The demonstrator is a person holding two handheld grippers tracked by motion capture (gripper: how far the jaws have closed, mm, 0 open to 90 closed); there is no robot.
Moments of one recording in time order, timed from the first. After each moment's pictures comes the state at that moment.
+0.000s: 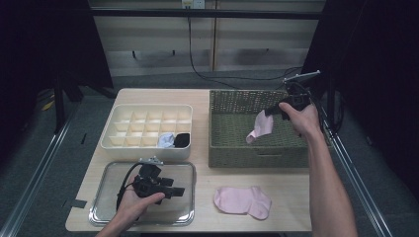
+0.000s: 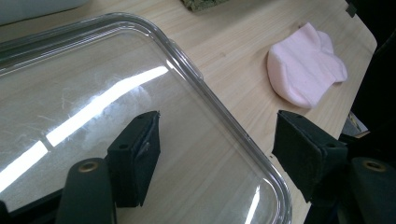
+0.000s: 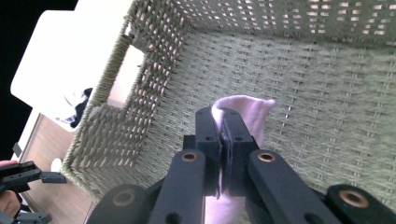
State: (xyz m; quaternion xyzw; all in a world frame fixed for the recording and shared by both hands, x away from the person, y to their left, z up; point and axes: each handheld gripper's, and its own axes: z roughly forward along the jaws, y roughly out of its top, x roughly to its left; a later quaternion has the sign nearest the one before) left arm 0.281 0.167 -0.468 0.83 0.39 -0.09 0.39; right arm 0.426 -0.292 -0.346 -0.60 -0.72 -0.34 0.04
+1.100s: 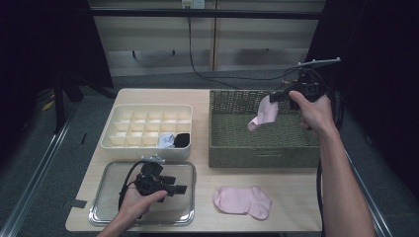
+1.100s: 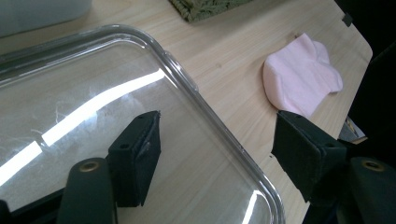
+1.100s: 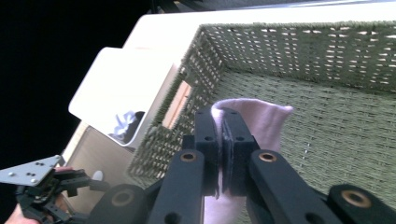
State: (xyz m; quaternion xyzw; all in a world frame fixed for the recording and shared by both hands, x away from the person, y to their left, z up) left arm 0.284 0.160 -0.463 0.83 0.39 -0.09 0.40; right arm 0.401 -0.296 -0.289 -0.58 -0.70 -0.42 0.01
